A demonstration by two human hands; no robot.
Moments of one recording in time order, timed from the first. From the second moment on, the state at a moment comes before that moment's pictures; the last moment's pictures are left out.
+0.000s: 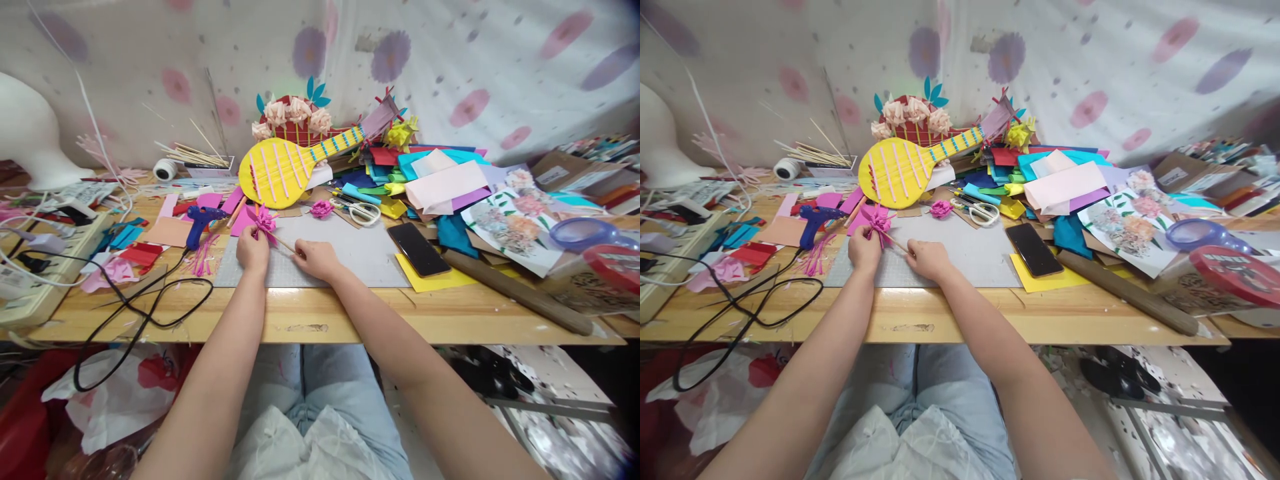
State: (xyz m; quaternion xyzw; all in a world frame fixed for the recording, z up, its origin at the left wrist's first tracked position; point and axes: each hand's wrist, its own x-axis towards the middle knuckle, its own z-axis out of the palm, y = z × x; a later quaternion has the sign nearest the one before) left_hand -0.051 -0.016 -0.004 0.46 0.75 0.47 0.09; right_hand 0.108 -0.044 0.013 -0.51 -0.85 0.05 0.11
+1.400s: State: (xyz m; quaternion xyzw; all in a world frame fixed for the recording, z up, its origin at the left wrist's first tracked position) left_hand -0.042 -0.013 -0.005 0.66 0.59 0.45 0.15; right_hand 0.149 -0.013 0.001 -0.60 -0.73 0.14 0.29
